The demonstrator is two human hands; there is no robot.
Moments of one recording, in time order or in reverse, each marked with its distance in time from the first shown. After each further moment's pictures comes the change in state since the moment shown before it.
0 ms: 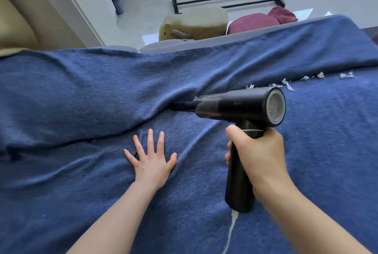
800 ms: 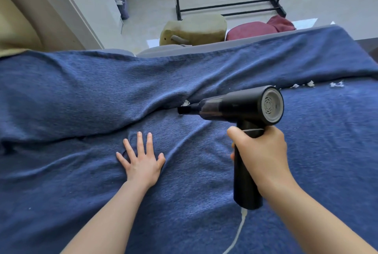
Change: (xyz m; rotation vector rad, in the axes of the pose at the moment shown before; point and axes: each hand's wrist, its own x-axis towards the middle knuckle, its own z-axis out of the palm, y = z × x) left_hand -0.005 0.022 0.002 -0.069 0.003 -0.116; right_hand 0.023 -0.001 -0.050 -0.143 0.025 -0.117
